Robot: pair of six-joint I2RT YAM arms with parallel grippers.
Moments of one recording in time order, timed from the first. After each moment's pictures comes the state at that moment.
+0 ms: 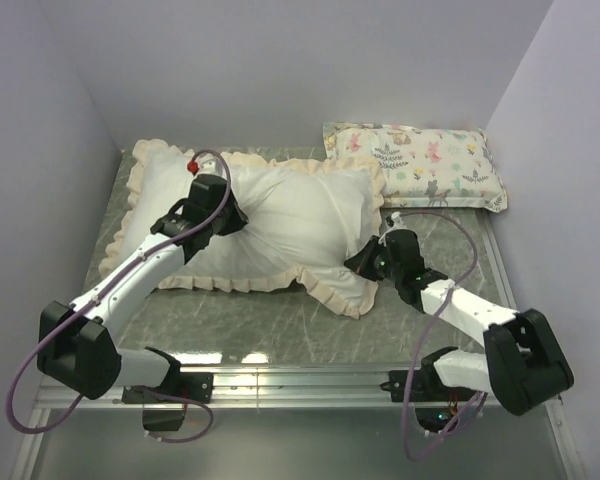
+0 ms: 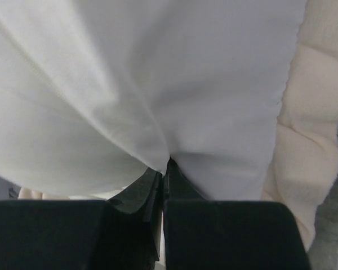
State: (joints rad) left arm -0.44 1.32 1.08 -0.37 -0.14 -0.69; right arm 0.39 1.19 0.49 0.11 -0.15 0.74
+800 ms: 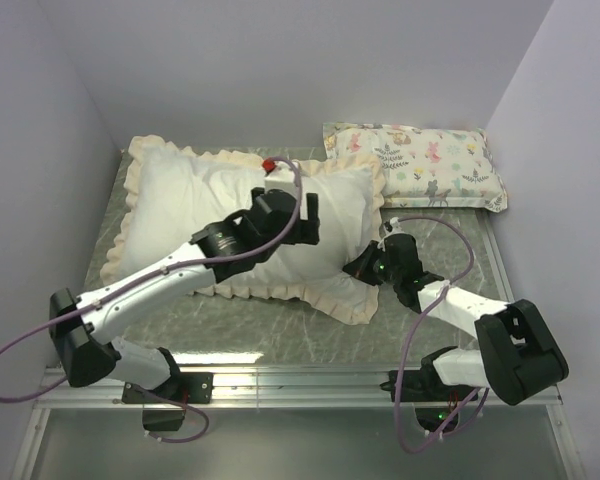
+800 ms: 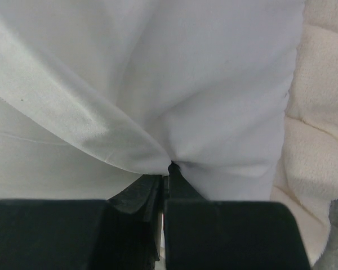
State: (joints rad) left arm -0.93 1.36 1.32 -0.45 -0.48 -0.53; right arm 0.38 1.28 0.44 0.22 -0.20 0.78
